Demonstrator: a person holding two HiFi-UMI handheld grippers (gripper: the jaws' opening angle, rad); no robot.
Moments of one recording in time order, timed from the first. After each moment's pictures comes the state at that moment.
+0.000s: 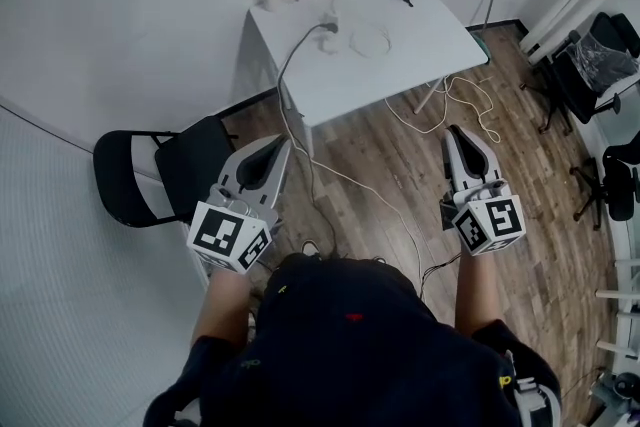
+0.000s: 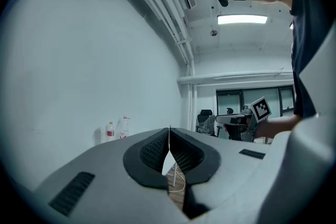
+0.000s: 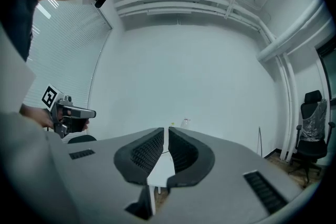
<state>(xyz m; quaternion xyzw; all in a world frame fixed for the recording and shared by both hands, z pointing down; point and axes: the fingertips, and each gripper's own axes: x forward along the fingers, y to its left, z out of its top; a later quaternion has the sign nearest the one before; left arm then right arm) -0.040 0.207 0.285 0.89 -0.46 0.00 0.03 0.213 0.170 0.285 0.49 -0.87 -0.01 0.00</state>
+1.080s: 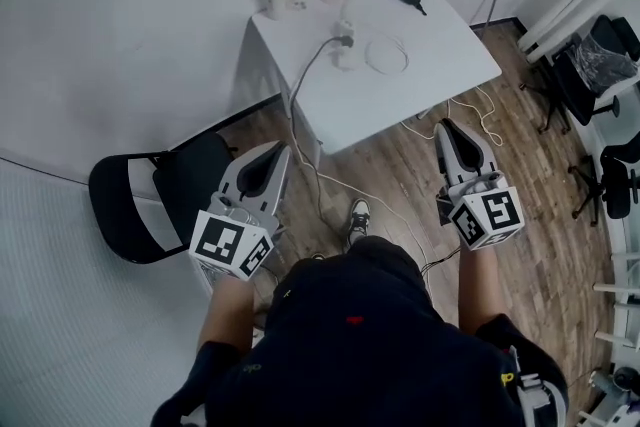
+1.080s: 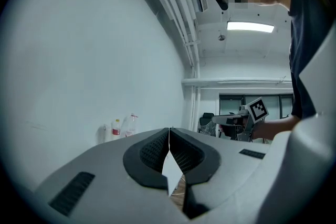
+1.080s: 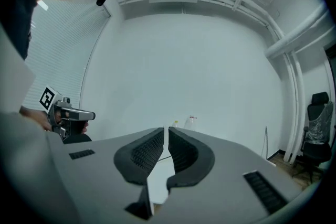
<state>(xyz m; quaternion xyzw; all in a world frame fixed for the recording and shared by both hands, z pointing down) -0.123 0.111 0.314 0.89 -0.46 -0.02 0.05 0.116 0.069 0.300 0.49 -0.87 -0.01 0.04</state>
